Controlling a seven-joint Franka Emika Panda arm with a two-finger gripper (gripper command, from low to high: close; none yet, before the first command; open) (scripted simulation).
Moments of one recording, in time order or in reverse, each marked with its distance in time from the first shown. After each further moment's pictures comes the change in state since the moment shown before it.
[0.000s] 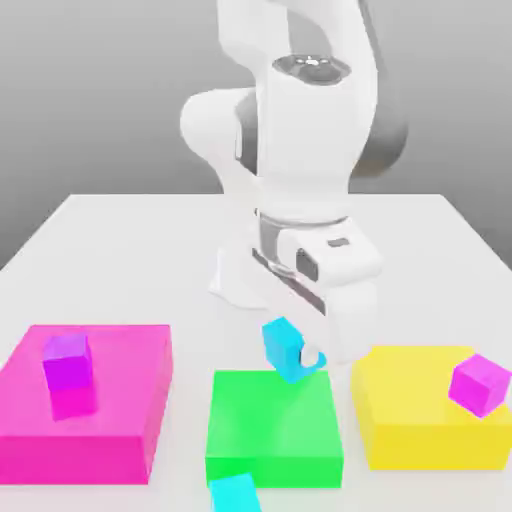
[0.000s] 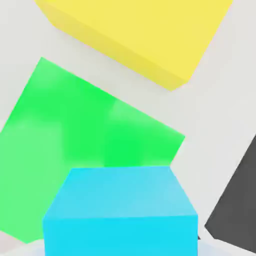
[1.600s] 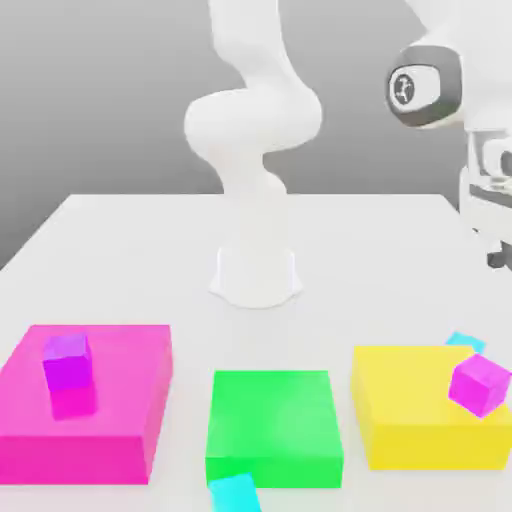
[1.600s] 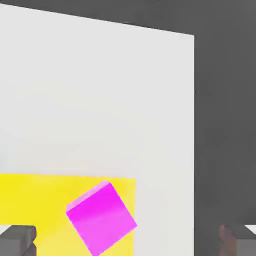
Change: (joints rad) arm 0.455 0.036 0.326 0.002 0.153 0.194 0.823
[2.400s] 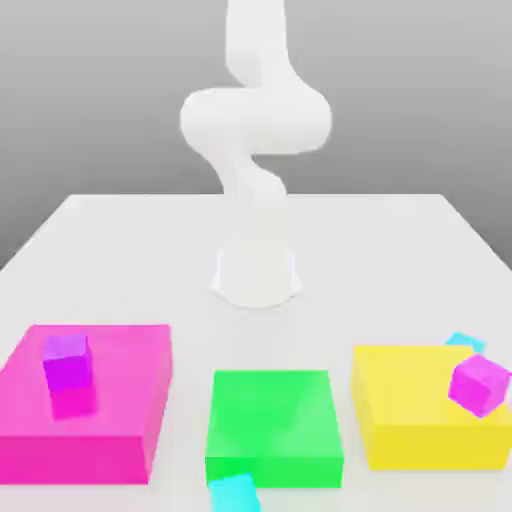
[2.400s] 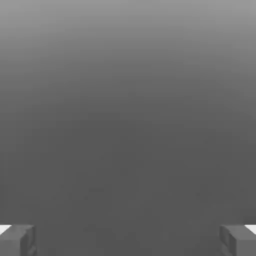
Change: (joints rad) arm -0.586 -0.616 -0.059 0.282 -0.042 -0.353 1.070
